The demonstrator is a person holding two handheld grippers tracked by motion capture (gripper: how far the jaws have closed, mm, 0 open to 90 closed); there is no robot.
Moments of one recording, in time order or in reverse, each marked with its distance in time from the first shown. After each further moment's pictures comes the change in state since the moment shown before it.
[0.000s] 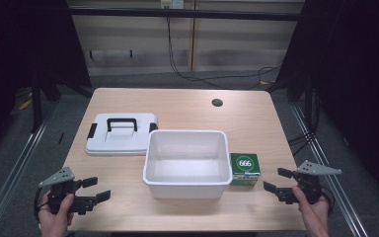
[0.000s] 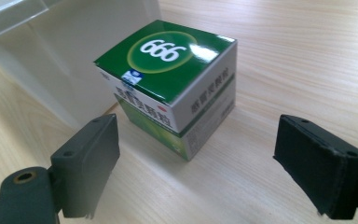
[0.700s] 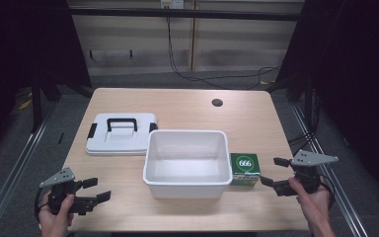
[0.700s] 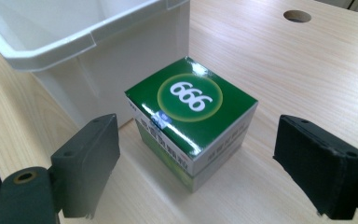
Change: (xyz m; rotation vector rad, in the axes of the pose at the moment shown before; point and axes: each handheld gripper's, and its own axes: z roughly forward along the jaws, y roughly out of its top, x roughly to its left) left arm -0.001 -0.001 0.001 0.008 -0.001 -0.004; right arm 0.016 0.044 -0.004 0.034 0.029 -0.188
